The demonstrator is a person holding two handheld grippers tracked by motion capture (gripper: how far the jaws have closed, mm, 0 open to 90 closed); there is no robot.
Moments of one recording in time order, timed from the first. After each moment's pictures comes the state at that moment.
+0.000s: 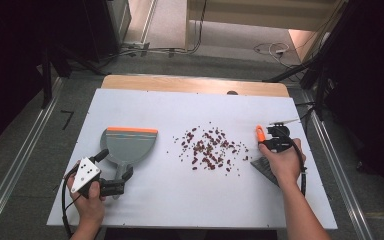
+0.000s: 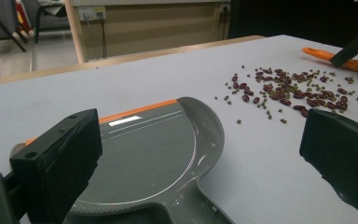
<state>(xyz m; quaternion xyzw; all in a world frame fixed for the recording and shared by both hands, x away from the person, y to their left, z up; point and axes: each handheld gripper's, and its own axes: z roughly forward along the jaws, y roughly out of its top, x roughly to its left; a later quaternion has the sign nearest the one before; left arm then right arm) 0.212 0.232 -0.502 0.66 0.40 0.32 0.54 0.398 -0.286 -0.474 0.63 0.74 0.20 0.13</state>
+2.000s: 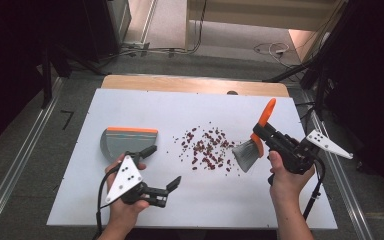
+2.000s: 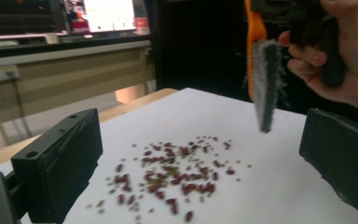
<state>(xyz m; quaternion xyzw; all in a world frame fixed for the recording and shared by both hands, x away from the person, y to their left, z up) 0.195 0.104 -0.419 0.69 0.27 0.26 0.63 0.272 -0.263 -0.371 0.38 0.61 0.69 0.13</state>
